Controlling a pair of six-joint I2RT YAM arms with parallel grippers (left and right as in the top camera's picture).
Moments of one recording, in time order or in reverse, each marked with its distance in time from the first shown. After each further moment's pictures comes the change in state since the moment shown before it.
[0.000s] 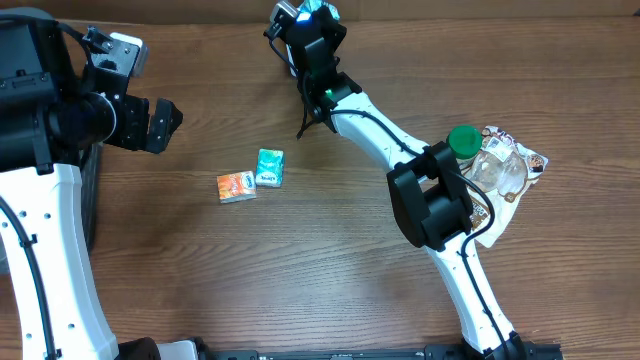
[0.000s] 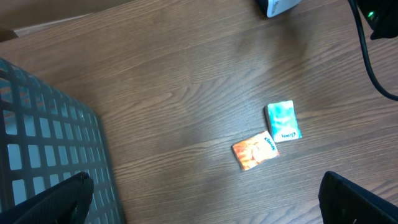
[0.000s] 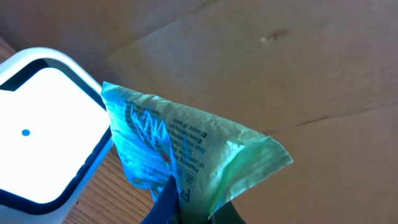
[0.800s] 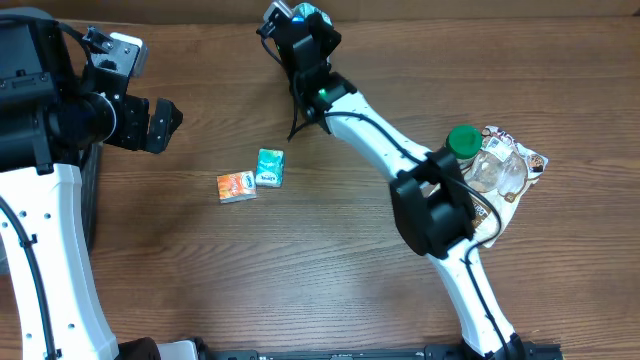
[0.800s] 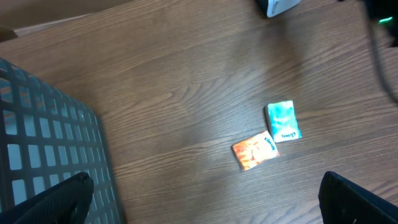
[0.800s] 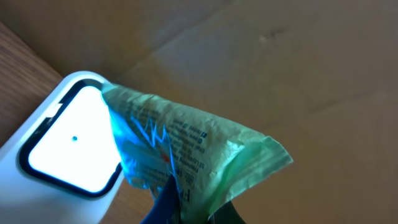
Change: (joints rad) left arm 0.000 0.000 0.000 0.000 0.000 0.000; right arm 0.035 -0.107 -0.003 -0.235 0.007 0.272
